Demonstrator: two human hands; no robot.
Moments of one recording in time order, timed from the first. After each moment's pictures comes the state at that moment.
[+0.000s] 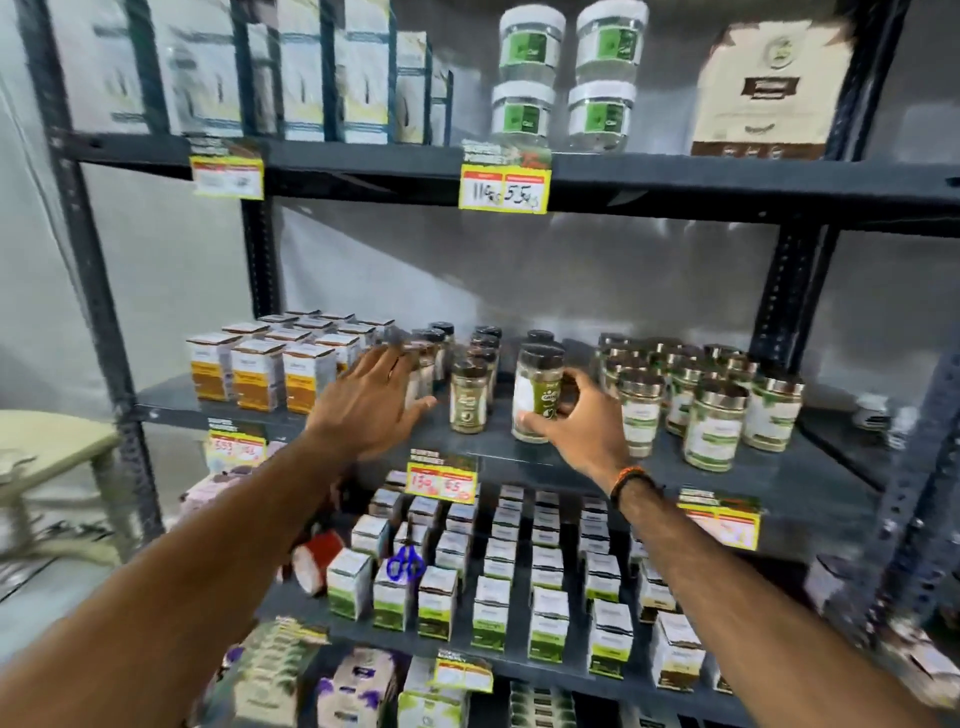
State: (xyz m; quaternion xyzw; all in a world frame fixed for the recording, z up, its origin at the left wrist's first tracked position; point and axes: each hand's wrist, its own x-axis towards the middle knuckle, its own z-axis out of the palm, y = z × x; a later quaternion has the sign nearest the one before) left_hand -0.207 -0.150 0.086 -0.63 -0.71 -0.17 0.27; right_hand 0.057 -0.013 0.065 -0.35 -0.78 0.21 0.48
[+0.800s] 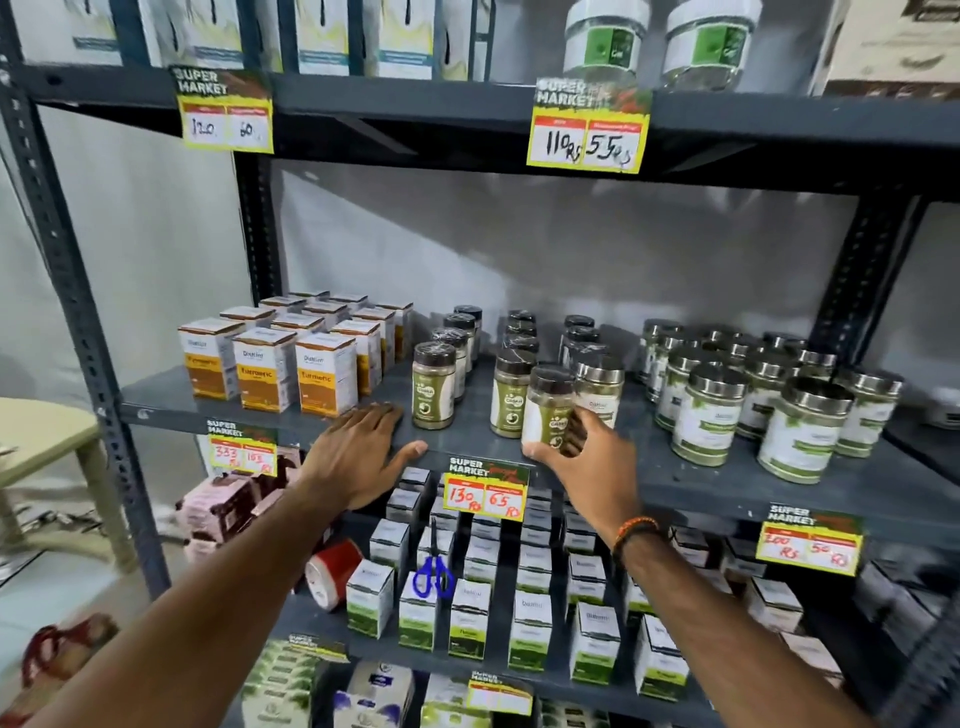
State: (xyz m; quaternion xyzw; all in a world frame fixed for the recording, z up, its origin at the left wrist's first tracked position) left_hand -0.308 -0.110 -0.007 -0.62 -0.75 -0.15 0.17; right_hand -0.014 -0.007 0.002 -0.36 -0.75 0.23 0.50
